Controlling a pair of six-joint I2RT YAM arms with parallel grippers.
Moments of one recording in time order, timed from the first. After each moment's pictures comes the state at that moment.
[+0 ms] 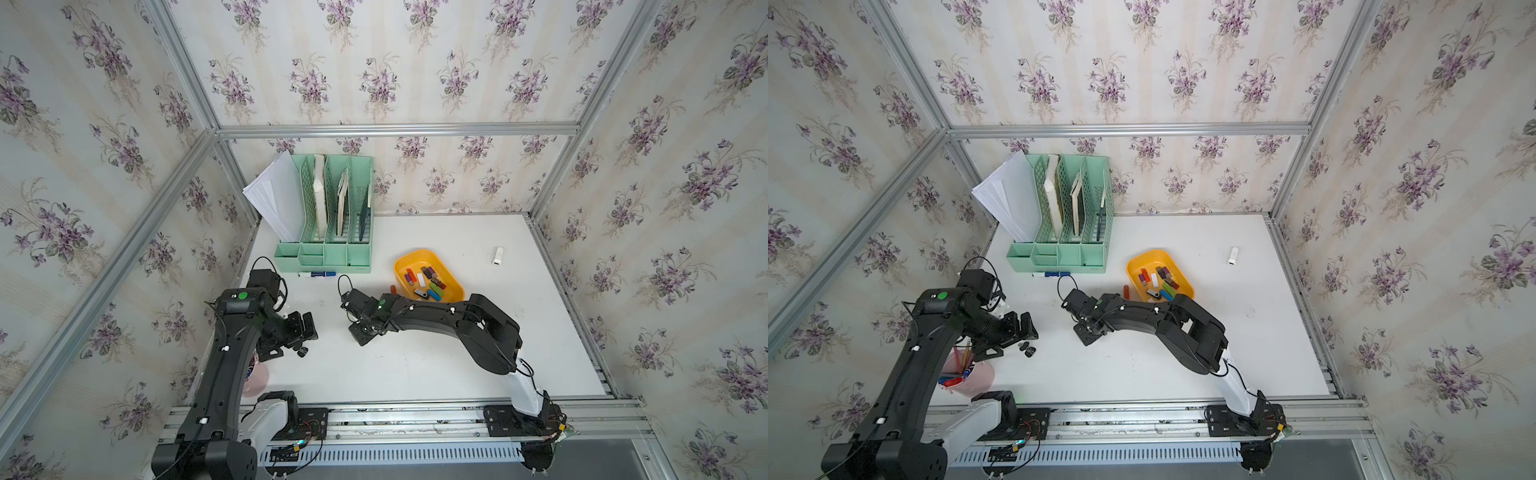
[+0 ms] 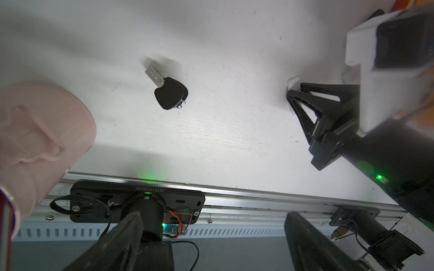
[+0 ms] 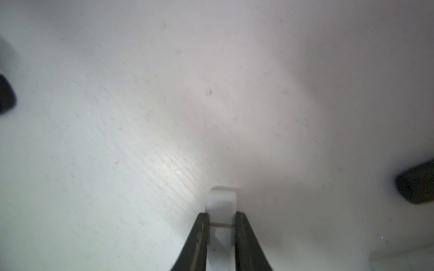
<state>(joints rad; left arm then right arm) 0.07 1.05 1.03 -1.47 0.24 -0.31 1.09 2.15 1.55 -0.60 0.03 0.33</state>
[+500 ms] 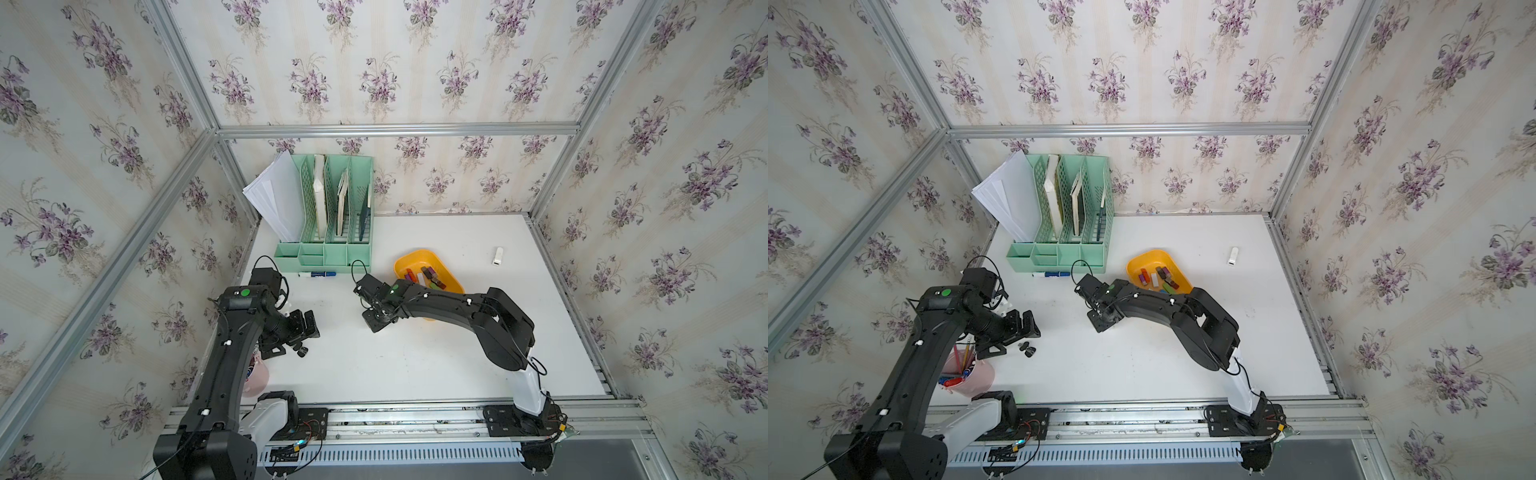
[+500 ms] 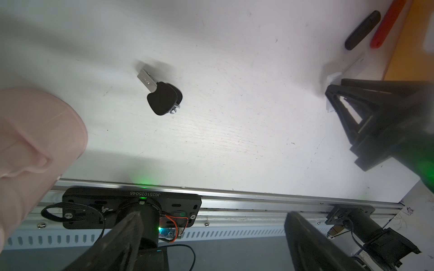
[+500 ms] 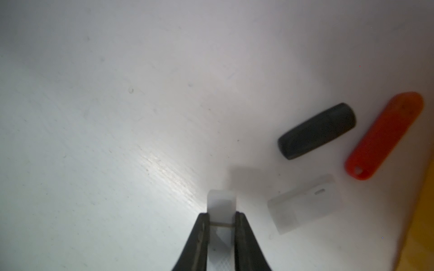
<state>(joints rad) 0.07 1.09 1.03 -1.44 0.26 -0.31 1.00 2.06 1.56 -0.70 0.07 0.32</state>
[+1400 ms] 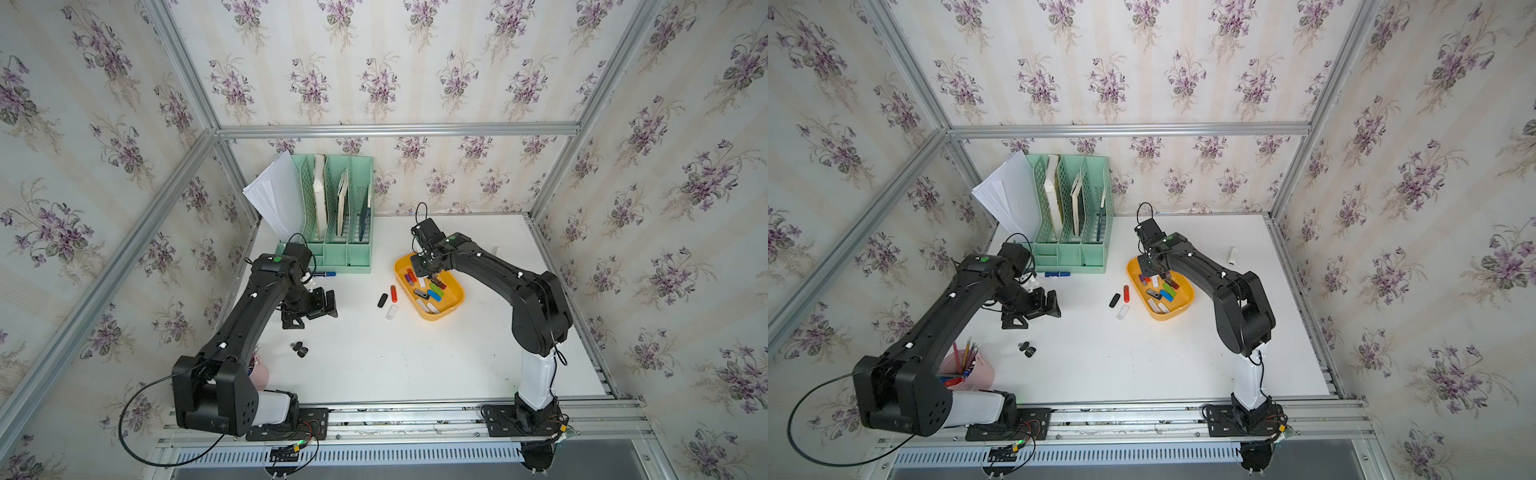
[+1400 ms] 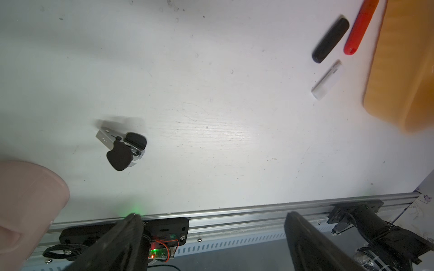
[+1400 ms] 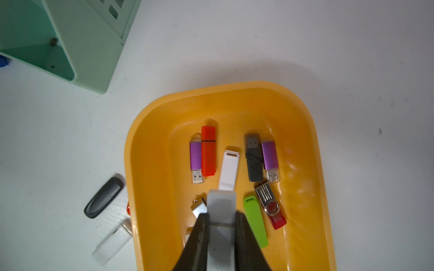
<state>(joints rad) -0.12 1.39 1.21 -1.33 0.24 -0.36 0.59 1.97 1.60 -0.75 0.11 0.18</state>
